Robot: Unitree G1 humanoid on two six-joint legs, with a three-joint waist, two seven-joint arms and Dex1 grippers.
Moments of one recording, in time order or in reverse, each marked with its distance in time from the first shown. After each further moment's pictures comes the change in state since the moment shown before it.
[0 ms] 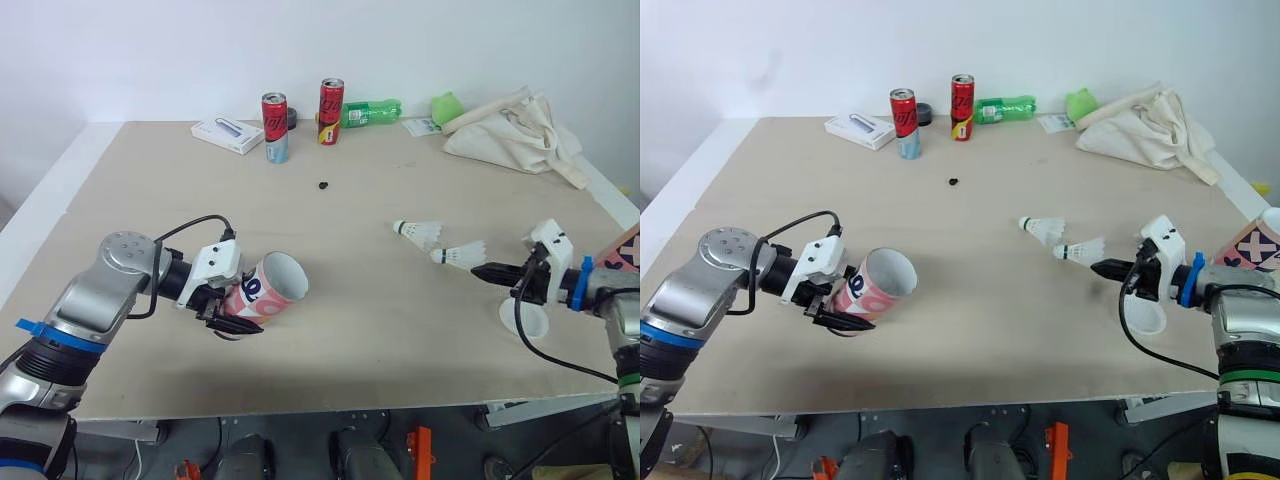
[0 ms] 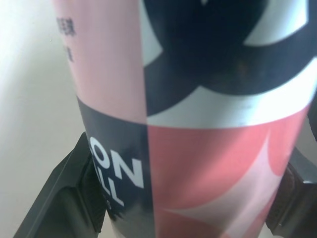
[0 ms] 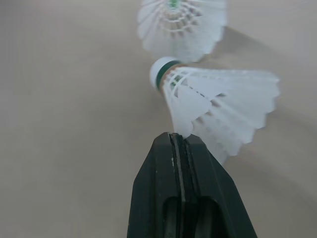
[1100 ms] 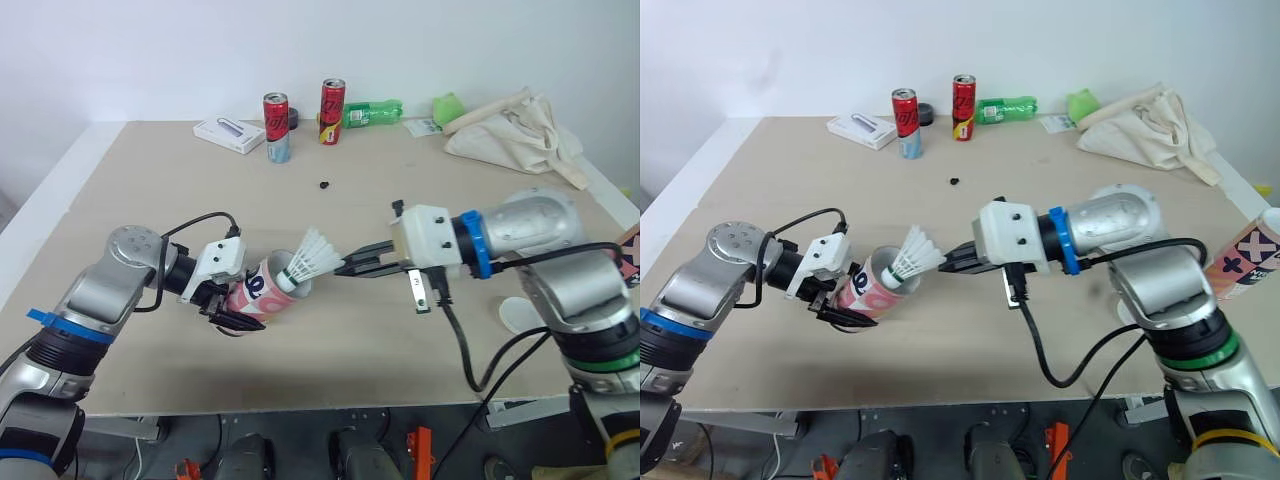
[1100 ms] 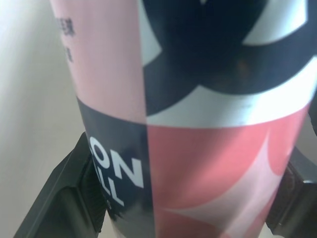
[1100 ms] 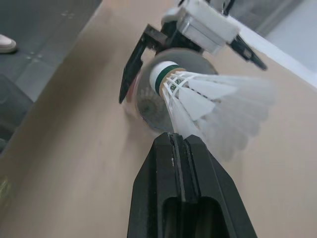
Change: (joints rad) left arm -0.050 -0.025 -0.028 0.067 0.023 -0.042 -0.025; right arm -0.315 0.169 0.424 -0.852 0.061 0.023 0.069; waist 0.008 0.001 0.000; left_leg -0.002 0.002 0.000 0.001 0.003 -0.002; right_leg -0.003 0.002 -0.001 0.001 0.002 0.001
